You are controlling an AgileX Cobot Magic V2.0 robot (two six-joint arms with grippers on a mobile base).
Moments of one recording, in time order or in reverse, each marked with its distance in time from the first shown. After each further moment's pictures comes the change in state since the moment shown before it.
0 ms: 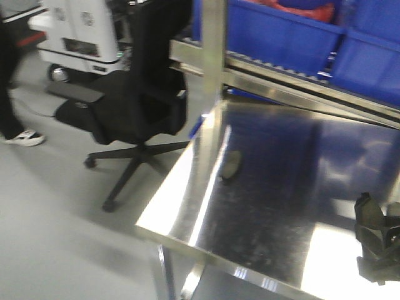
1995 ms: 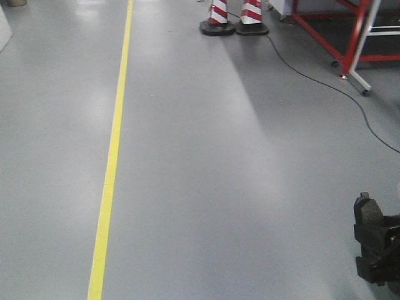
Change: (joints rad) left arm 0.000 0.000 0.000 0.001 0.000 0.000; right arm 0.000 0.000 0.000 0.001 -0.001 -0.001
